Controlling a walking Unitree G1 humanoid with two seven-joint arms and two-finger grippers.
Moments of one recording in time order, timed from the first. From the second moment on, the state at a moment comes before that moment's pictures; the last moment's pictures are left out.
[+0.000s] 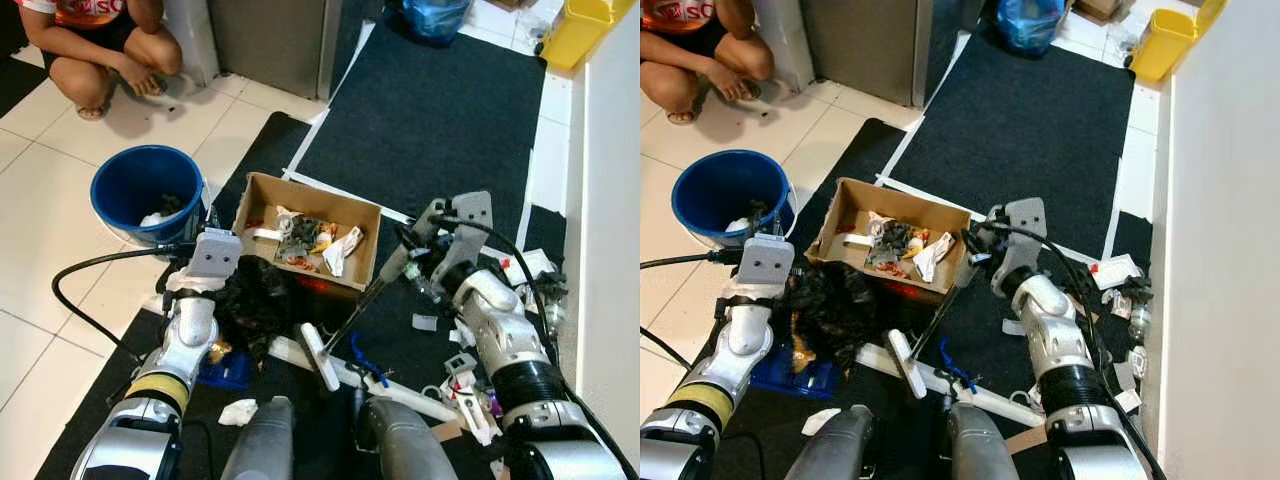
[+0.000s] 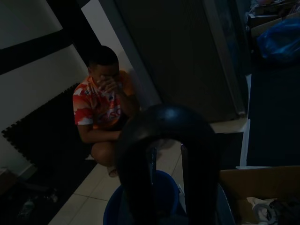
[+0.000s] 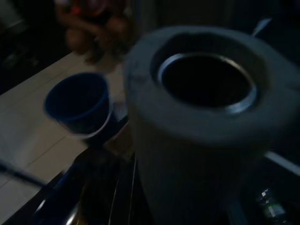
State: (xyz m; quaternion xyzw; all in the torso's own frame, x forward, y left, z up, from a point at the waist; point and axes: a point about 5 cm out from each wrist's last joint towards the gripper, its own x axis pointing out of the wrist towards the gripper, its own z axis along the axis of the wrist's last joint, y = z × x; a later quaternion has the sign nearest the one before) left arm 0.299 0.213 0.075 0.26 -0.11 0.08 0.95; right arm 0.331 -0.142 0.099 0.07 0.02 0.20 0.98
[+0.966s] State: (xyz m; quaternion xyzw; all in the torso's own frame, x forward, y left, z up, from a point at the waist) left arm 0.301 0.212 0.077 0.27 -0.12 0.08 0.95; right arm 0.320 -0.098 0.107 0.22 -0.02 0.29 0.93
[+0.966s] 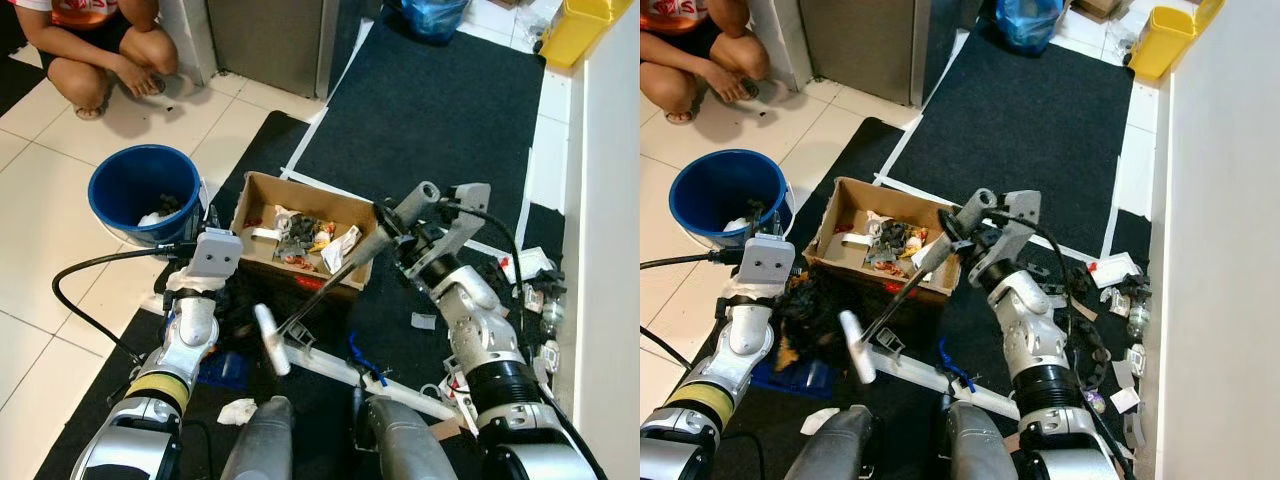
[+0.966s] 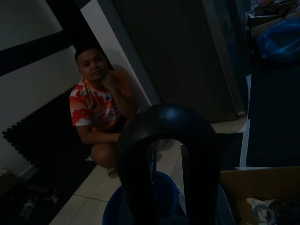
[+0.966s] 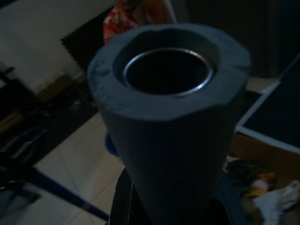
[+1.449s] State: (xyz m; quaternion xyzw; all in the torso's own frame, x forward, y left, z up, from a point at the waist) left arm 0.309 0.203 0.088 0.24 -0.14 0.07 0.96; right arm 0.315 -0.088 0.095 0.22 0.00 0.27 0.94
